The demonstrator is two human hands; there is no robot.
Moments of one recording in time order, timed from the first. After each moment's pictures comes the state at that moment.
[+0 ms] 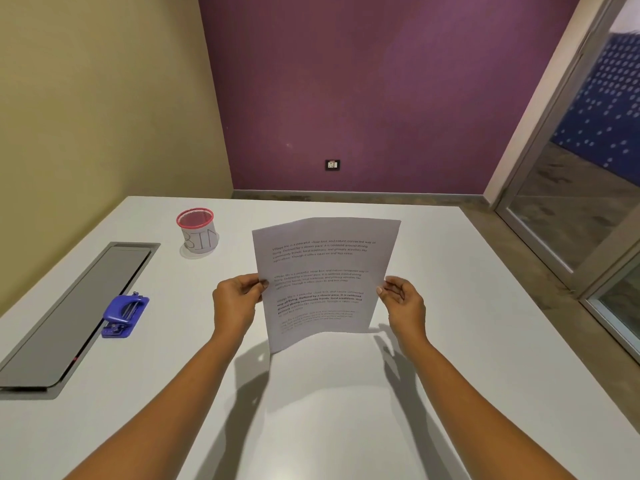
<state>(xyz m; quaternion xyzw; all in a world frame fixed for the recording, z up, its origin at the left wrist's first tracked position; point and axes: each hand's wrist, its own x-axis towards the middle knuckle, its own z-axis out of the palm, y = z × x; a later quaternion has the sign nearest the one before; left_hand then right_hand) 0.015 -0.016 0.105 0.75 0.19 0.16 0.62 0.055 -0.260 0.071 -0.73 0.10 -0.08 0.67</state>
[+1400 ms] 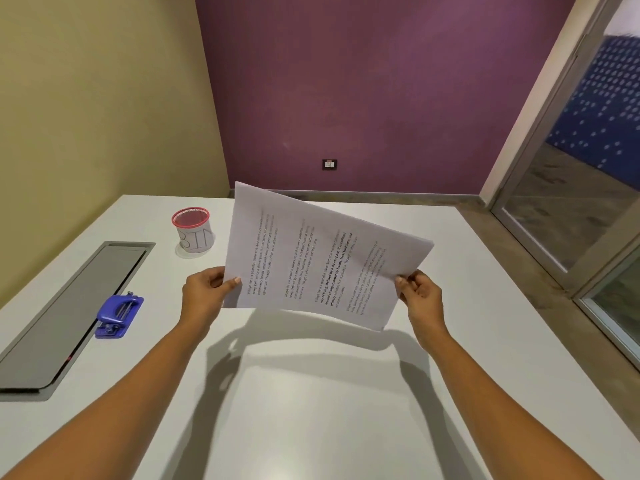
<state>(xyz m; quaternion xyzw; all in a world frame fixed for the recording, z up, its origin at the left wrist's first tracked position) 0.025 0.033 0.099 0.77 0.18 0.14 0.60 0.063 -0.290 0.082 -0.69 0.04 -0.07 0.71</state>
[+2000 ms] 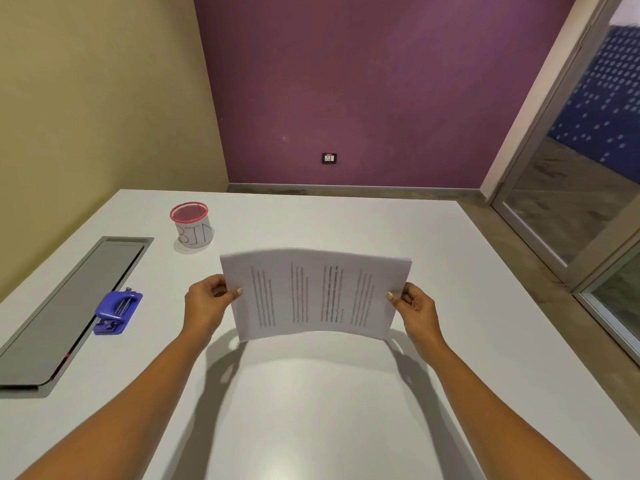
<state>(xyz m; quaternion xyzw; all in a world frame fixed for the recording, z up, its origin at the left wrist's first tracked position) 0.019 0.032 0.080 0.78 0.20 0.13 0.58 0.048 -0.290 0.063 -0.72 0.04 -0.02 0.69</state>
